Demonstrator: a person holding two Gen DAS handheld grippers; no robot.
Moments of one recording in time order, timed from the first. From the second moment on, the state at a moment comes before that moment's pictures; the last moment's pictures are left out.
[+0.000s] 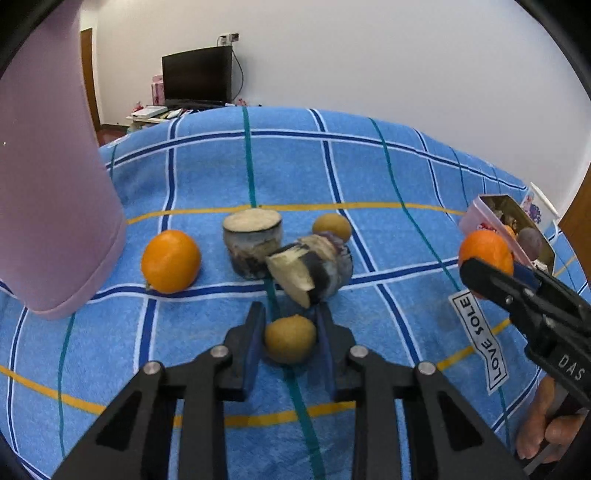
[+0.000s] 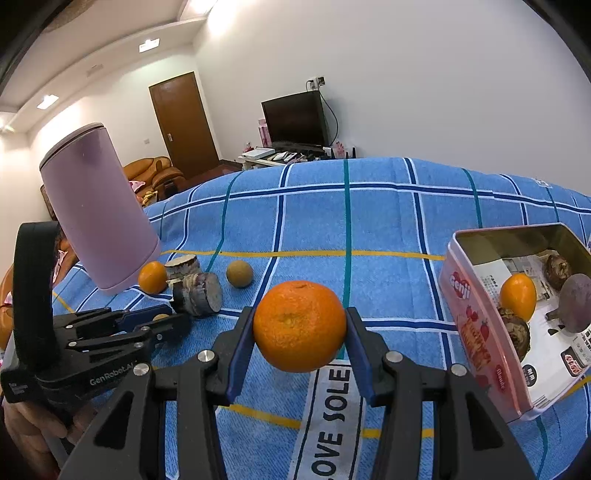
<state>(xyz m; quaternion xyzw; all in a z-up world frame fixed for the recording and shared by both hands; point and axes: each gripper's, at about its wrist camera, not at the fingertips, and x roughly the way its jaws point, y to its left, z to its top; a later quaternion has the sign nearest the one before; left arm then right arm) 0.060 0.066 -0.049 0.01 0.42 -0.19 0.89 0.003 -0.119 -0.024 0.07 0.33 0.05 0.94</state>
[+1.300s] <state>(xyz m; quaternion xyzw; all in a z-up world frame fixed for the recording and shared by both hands) 0.008 0.006 0.004 -0.02 0.26 -0.13 0.96 -0.038 -0.170 0.007 -0.04 0.24 -0.03 0.97</state>
